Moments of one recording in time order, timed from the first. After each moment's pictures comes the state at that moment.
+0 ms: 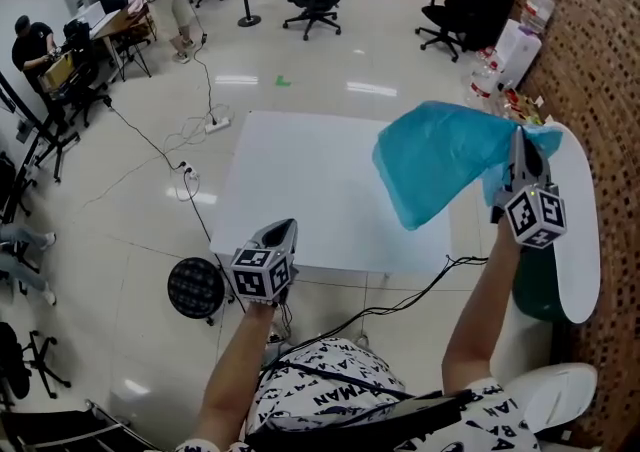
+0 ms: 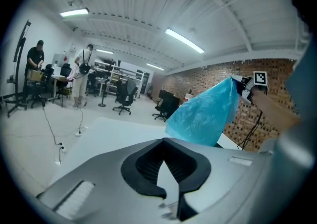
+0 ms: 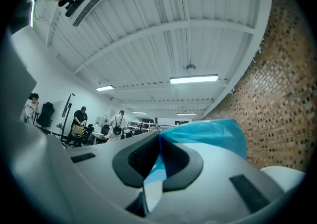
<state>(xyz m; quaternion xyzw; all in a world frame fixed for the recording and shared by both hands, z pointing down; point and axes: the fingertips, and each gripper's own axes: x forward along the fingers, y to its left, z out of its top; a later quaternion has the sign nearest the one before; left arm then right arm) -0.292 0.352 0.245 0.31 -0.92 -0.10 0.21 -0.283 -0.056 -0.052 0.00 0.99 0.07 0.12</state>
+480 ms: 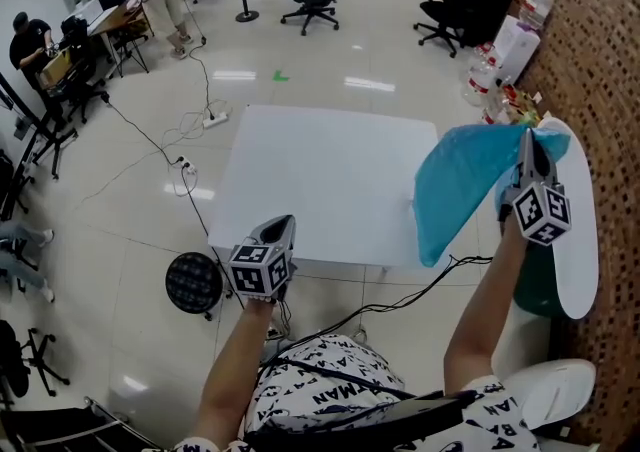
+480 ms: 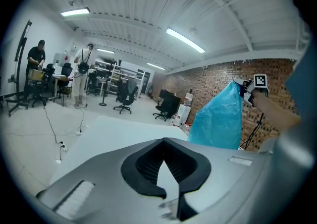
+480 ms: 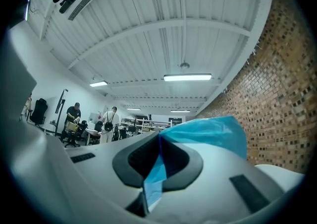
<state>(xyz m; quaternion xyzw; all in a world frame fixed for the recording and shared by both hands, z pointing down) -0.284 0.352 0.250 0.30 -0.92 -0.10 0.22 -0.270 -0.093 -0.039 -0.04 0.99 0.07 0.10</state>
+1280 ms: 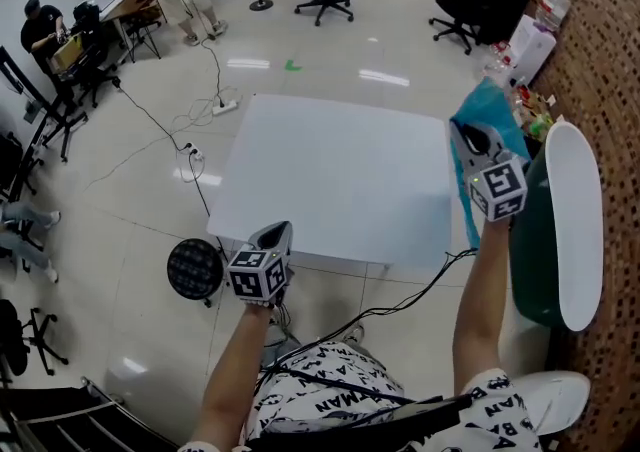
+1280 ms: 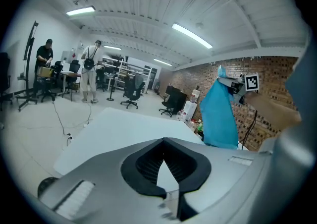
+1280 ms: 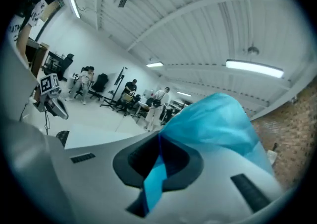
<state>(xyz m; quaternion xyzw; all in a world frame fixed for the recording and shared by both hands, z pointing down) -0.260 0.351 0.274 0.26 -0.93 -0.10 0.25 -0.356 0.028 0.049 0.22 0.94 0.27 -0.01</state>
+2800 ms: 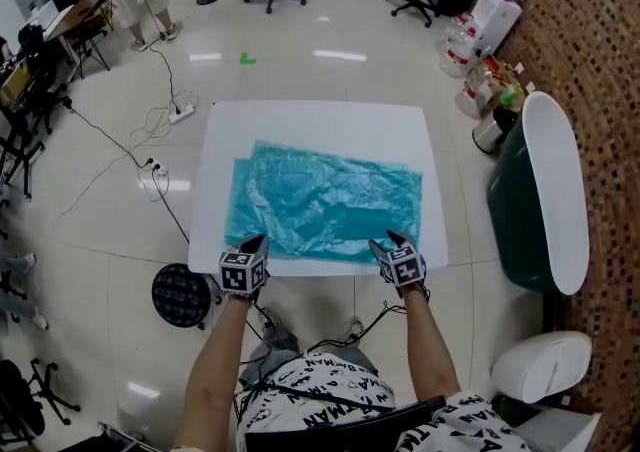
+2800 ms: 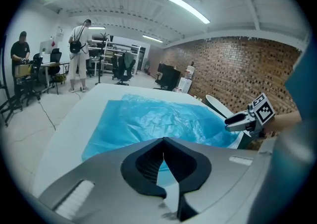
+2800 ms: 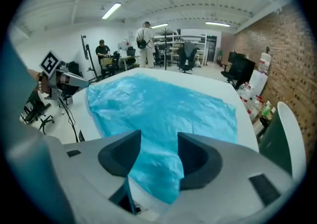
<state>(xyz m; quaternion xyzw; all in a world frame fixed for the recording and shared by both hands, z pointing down) -0.355 0.384 0.441 0.33 -0.88 -0.02 0.35 -0.275 0.071 0.463 0.11 0.89 0.09 -0.43</state>
